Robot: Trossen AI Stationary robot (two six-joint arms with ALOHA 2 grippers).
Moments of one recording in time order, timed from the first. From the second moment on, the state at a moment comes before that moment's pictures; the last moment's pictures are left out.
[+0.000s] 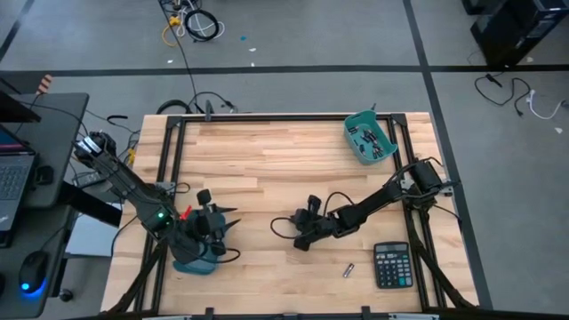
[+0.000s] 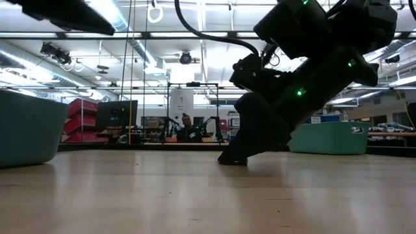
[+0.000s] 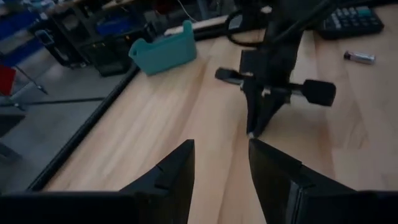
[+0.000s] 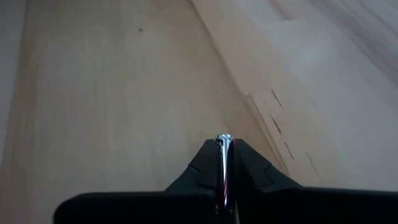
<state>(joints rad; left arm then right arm) -0.77 1.17 0.71 -0.30 -1.06 -0.42 0.33 1.98 0.90 0.27 0.50 0.44</state>
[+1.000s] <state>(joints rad) -0.59 1.48 0.71 0.78 -0.81 0.23 0.26 1.82 0.82 1.47 -0.05 -0.01</state>
